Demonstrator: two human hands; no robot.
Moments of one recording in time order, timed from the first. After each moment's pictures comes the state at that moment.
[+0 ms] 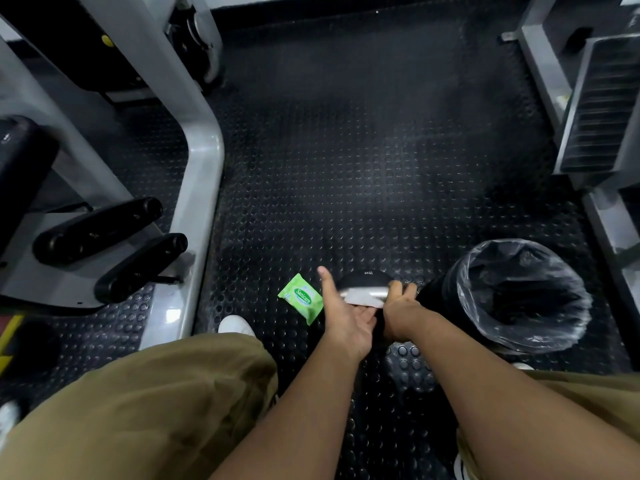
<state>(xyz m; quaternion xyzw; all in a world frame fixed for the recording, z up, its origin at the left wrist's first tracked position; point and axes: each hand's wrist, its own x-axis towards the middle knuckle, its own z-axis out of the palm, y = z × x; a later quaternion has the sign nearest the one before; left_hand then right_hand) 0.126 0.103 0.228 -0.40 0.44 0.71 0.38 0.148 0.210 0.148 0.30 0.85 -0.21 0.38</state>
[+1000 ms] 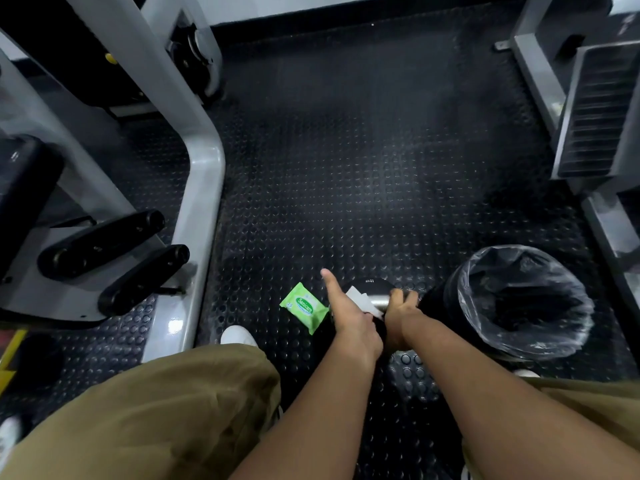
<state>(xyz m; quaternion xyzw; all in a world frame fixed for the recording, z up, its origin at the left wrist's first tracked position) 0.115 0.123 0.240 -0.46 0.42 0.70 0.35 0.147 0.211 0.156 0.30 0.84 -0.22 0.39</state>
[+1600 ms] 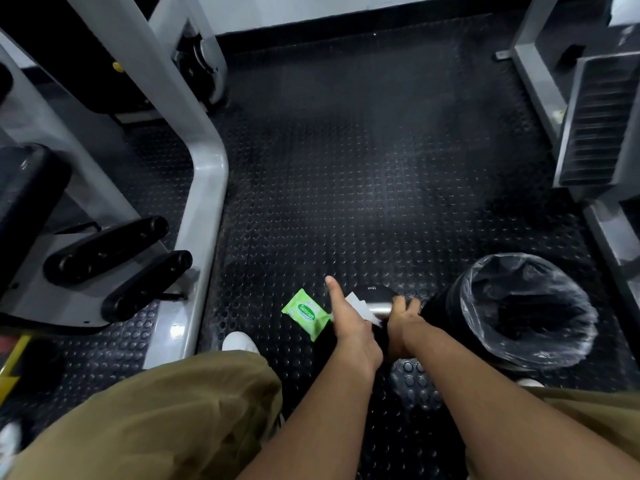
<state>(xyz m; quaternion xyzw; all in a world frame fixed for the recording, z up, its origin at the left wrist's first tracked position) 0.119 0.119 0.235 -0.44 0.44 0.69 0.36 0.146 0.210 0.155 0.31 0.84 -0.22 0.39</state>
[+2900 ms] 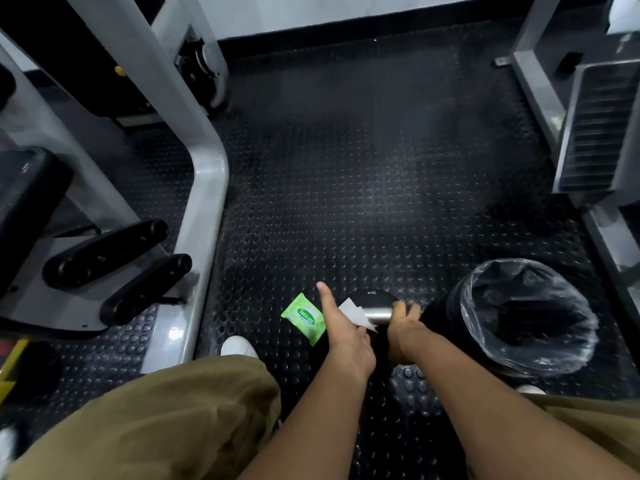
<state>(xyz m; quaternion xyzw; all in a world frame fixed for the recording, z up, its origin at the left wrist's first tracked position) 0.112 0.108 0.235 -0.42 0.45 0.71 0.33 0.146 0.207 0.156 0.32 0.85 -0.20 0.38</state>
